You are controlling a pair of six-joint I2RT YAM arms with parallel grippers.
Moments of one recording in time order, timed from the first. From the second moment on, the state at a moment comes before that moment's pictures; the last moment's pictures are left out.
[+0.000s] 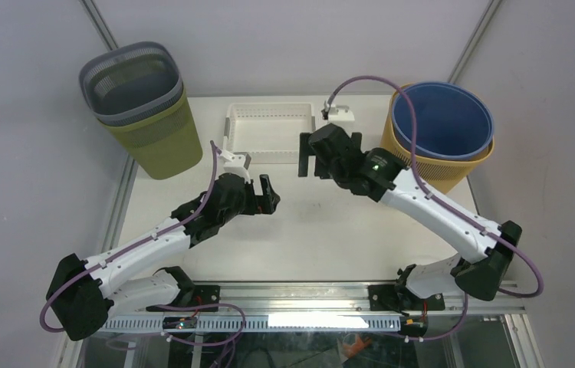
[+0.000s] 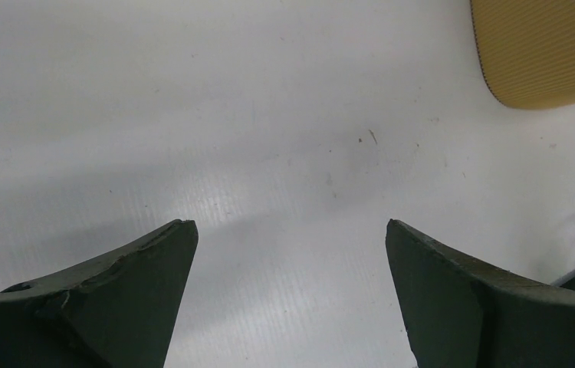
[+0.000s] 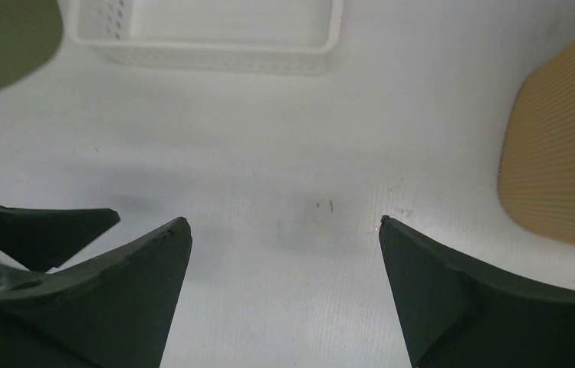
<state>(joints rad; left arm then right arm) -0.79 1.03 0.67 -0.17 -0.21 -0.61 0.92 1.38 1.38 -0.83 0.52 0.64</state>
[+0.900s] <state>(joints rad) -0.79 1.13 0.68 -0.09 -0.17 -0.67 0.27 1.34 1.86 -1.13 0.39 0.10</state>
